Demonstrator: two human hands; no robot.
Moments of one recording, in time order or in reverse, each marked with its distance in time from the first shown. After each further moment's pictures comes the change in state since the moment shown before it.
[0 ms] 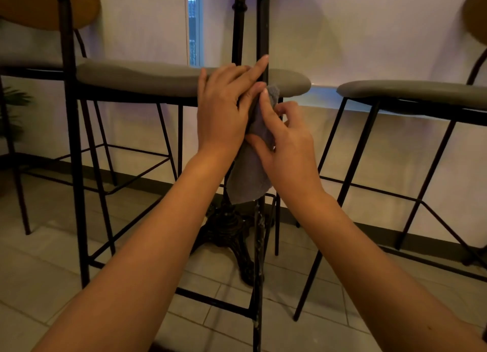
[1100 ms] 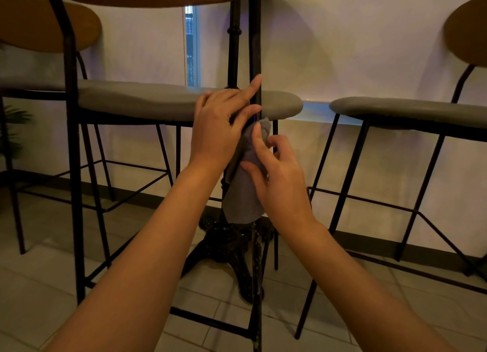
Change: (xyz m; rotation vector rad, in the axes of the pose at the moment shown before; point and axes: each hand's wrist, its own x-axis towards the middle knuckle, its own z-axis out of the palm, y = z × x) left_hand 0.013 -0.010 -0.002 -0.047 -0.085 0.038; right_hand -0.010 -0.001 0.004 -0.013 -0.006 -0.009
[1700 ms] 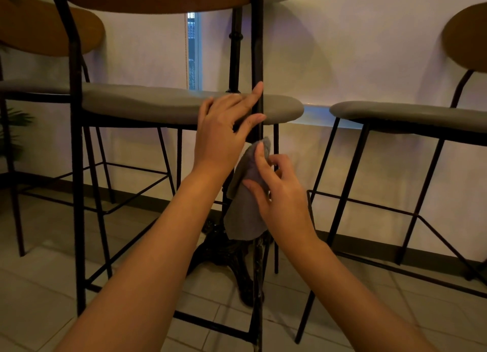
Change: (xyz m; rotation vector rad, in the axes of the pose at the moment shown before) left_hand -0.005 0.005 0.000 0.002 0.006 -0.019; right_hand -0.021 0.001 0.001 -0.024 -0.029 0.010
